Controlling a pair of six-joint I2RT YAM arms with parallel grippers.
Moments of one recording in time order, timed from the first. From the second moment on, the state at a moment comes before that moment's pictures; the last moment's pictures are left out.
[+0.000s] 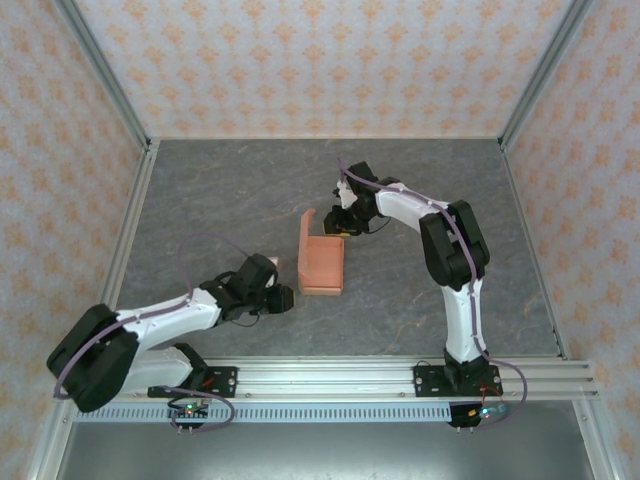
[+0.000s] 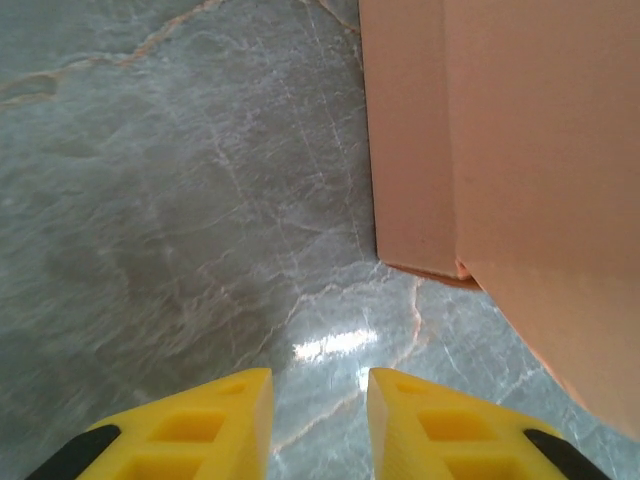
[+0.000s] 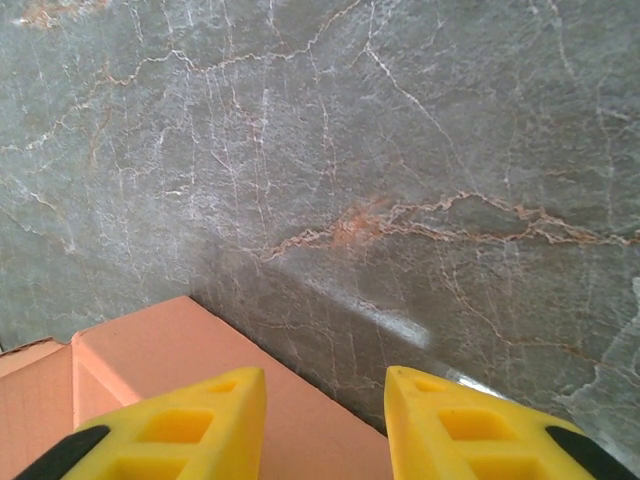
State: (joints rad) left arm -0.65 1.25 0.45 -0.18 0.14 -0.74; right arm 0.46 2.12 1.55 -0.65 -0.49 0.32
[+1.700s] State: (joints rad) left arm -0.39 1.71 0.84 -0.03 0.07 -0.56; right arm 0.39 1.89 1.24 -0.60 -0.36 0.42
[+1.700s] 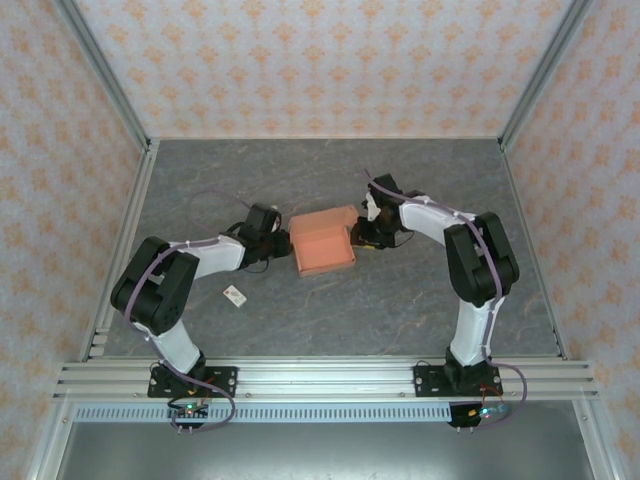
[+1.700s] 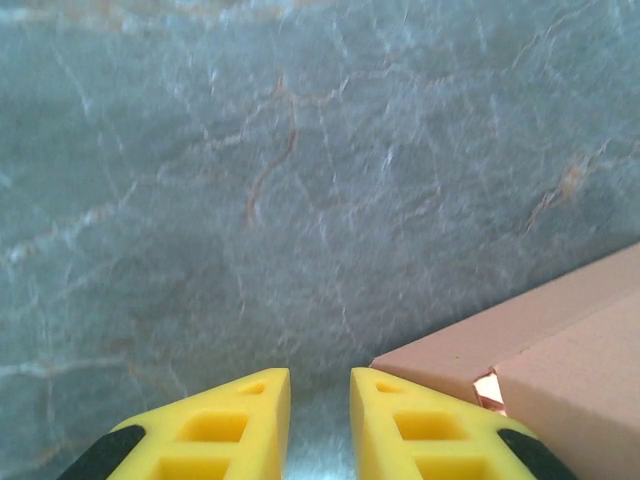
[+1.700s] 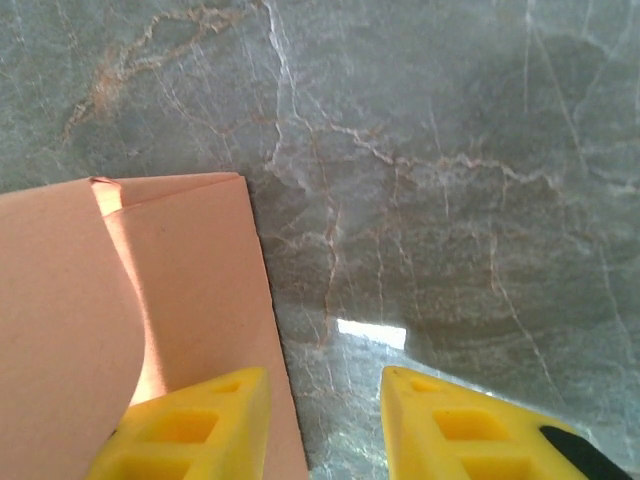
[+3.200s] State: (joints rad) left arm -0.02 1.12 0.93 -0.52 0.06 -0.50; right arm 1.14 1.78 1.14 -0.13 0.05 0.40
